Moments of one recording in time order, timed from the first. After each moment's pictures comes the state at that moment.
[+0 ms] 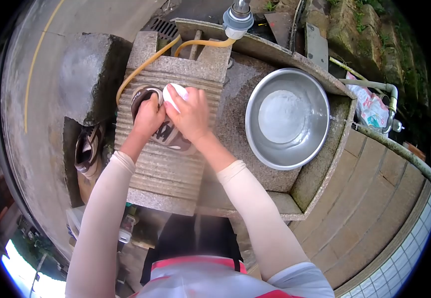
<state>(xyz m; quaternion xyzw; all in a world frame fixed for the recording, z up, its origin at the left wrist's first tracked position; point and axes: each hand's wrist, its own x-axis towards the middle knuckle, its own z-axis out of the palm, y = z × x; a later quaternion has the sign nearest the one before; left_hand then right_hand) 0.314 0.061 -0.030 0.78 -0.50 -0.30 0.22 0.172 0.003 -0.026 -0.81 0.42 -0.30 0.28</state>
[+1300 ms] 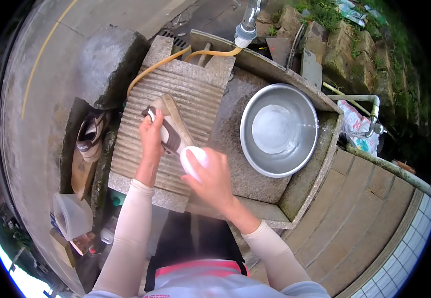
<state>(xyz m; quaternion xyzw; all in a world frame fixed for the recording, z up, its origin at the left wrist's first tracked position) 0.257 0.120 0.001 0.62 0.01 -0.43 0.66 0.059 0.094 0.098 -0.86 0.34 -0.20 0.33</state>
